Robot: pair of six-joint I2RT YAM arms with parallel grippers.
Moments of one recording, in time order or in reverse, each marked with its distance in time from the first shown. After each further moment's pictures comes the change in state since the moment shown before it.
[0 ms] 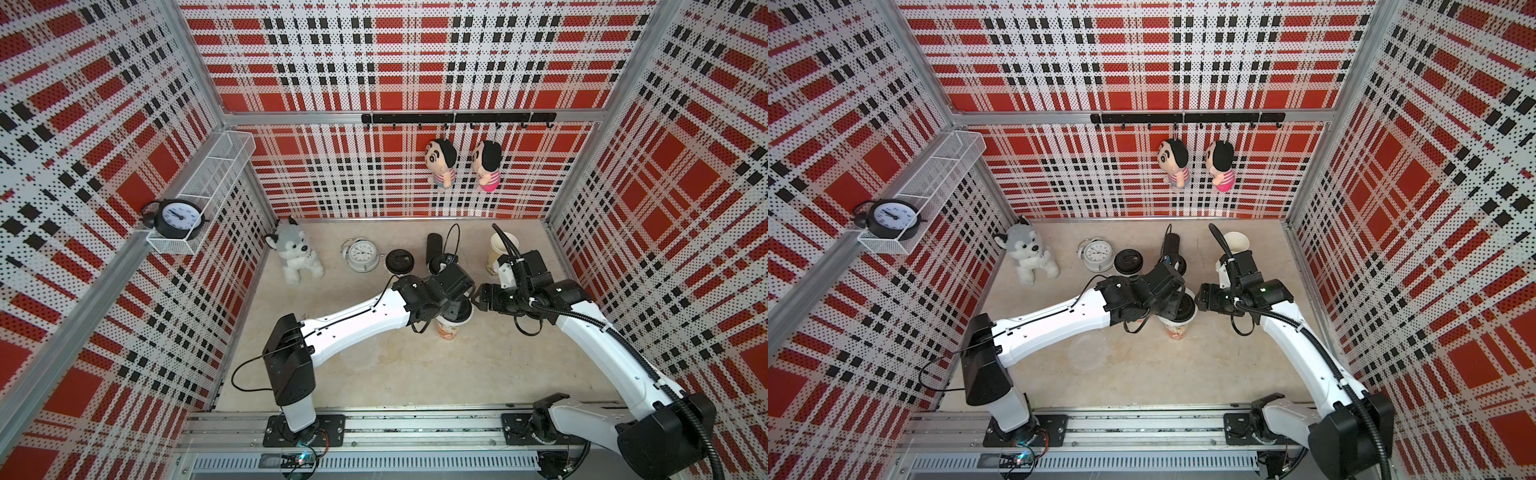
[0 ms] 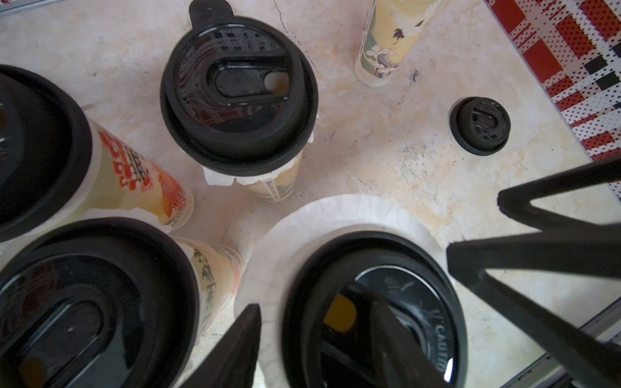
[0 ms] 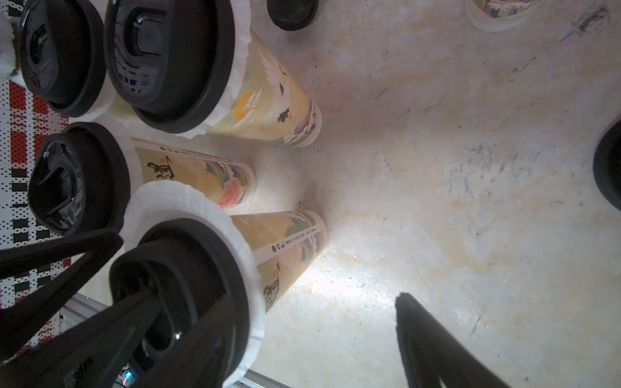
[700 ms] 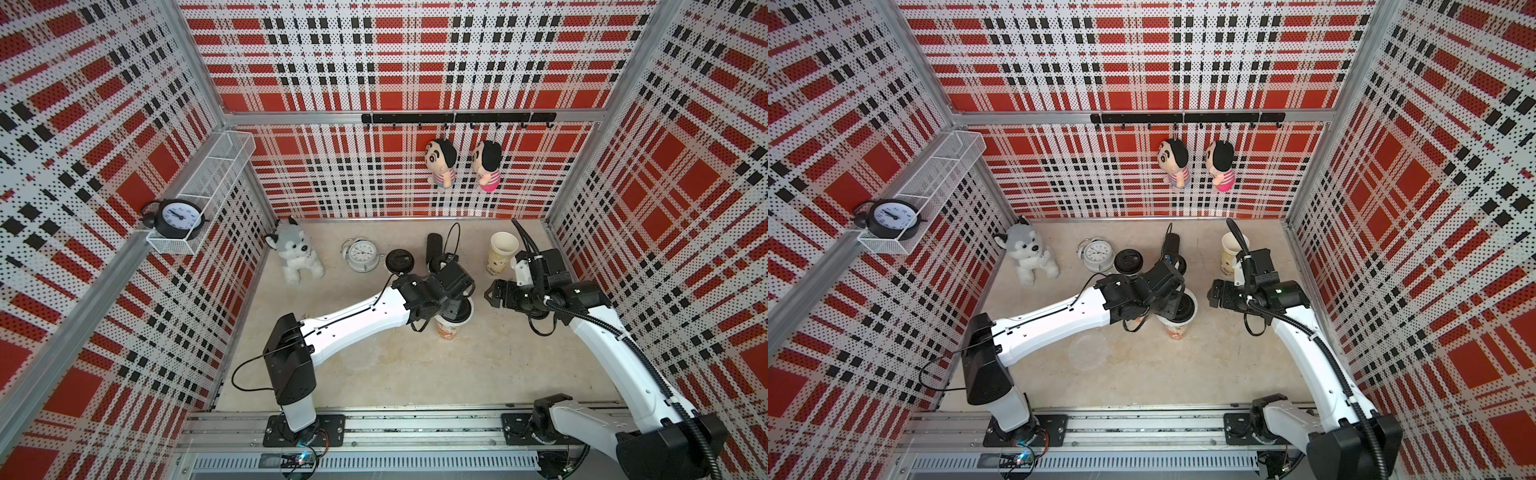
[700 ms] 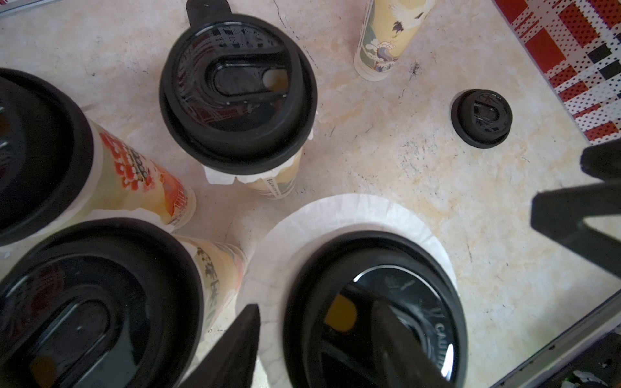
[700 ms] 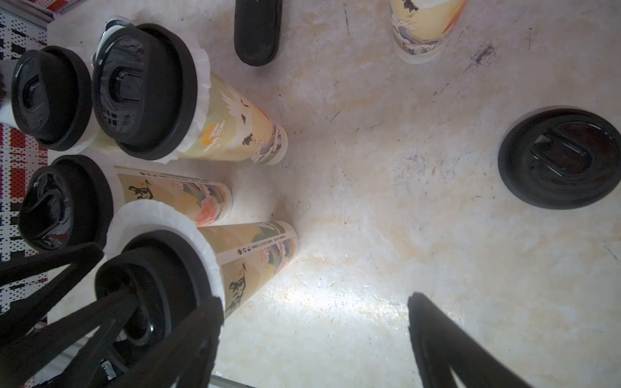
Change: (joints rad) left arm 0.000 0.004 0.018 -0.026 0.011 0.015; right arm -0.124 -0.058 0.029 -0.071 0.032 -0.051
